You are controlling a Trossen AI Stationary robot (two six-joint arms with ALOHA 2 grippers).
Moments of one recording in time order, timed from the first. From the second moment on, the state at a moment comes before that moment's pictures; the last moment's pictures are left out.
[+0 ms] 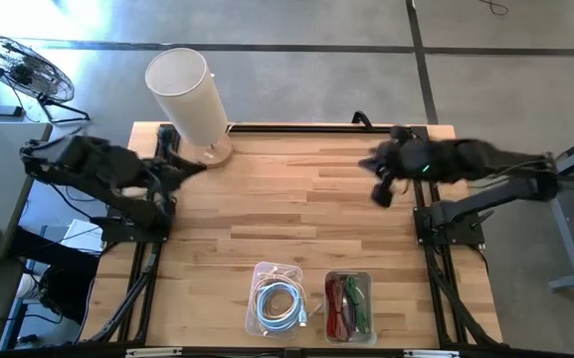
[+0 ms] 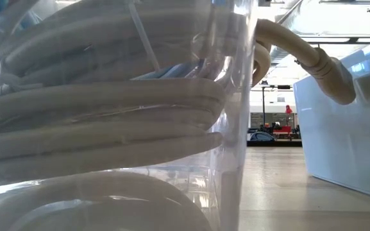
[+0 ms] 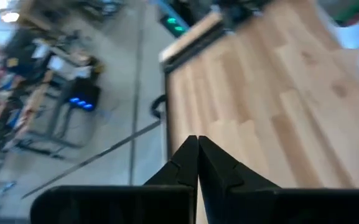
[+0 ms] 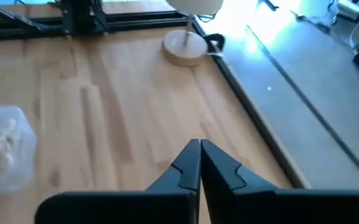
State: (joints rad) left arm -0.33 0.95 1.48 -1.04 -0.60 0.47; right arm 0.07 1.09 1.33 -0.88 0.42 0.16
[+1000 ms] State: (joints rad) left arm -0.33 0.38 0.59 -0.33 -0.63 0.42; right arm -0.52 0.58 0.43 0.03 -0.44 0.12
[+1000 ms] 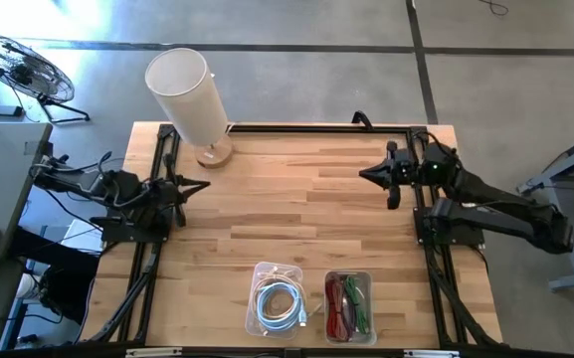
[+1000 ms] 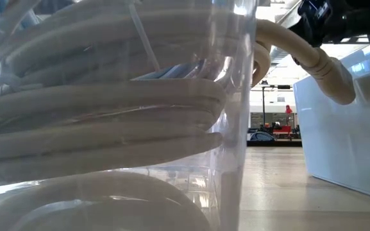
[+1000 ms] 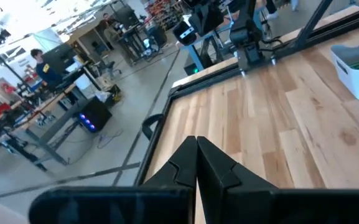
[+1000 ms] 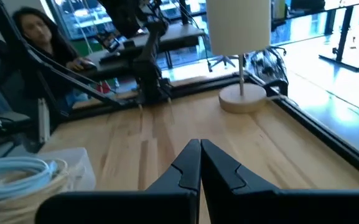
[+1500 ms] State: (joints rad) left arm -0.33 0.36 0.42 -0.25 -0.57 0.36; right arm -0.32 0.58 0.38 -0.03 -0.27 0.04
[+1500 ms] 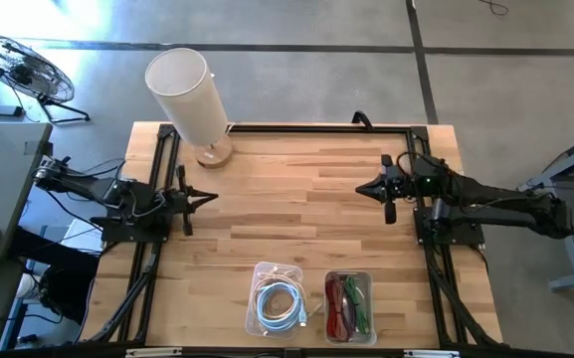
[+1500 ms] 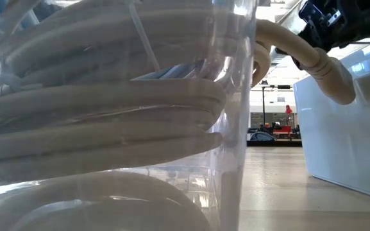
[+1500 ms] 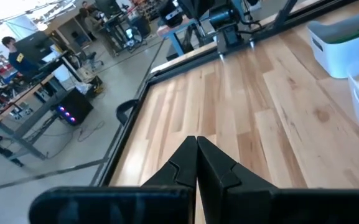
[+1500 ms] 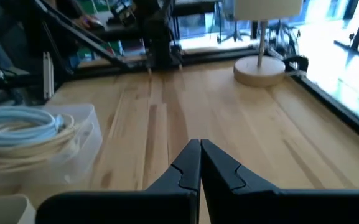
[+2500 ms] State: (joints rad) left arm -0.33 0.14 0.11 -0.16 -0.54 0.28; right arm -0.20 0.58 0.08 0.28 -0.15 0.10
